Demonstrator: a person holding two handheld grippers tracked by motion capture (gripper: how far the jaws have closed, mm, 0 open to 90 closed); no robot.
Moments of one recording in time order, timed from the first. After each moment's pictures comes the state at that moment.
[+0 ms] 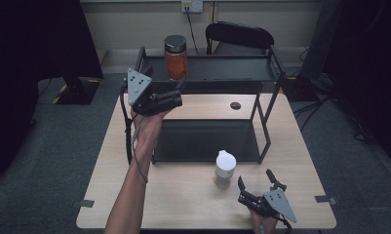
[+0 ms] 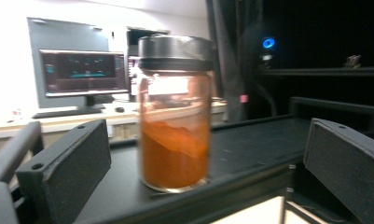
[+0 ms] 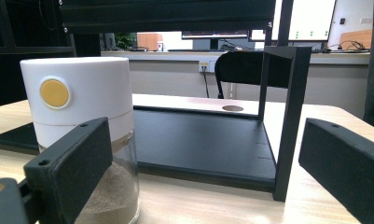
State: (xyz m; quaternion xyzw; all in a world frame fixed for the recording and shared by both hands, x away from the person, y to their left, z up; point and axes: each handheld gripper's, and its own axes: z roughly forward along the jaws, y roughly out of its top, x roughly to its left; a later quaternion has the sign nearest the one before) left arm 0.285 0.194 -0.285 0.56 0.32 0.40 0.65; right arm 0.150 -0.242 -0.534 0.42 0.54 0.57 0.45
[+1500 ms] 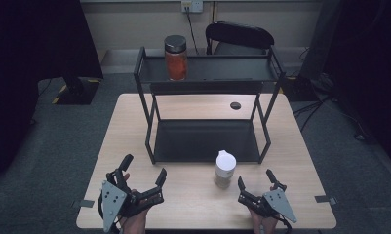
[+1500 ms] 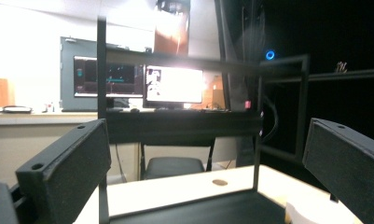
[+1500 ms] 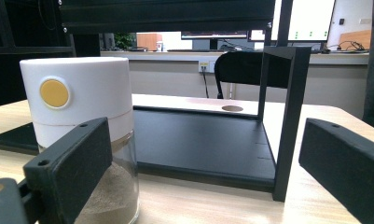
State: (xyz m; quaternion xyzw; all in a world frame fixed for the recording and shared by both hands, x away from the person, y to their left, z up) left arm 0.127 0.218 -0.456 0.50 0.33 0.42 0.67; right arm 0.150 -0.241 -0.534 0.42 0.54 0.57 0.45
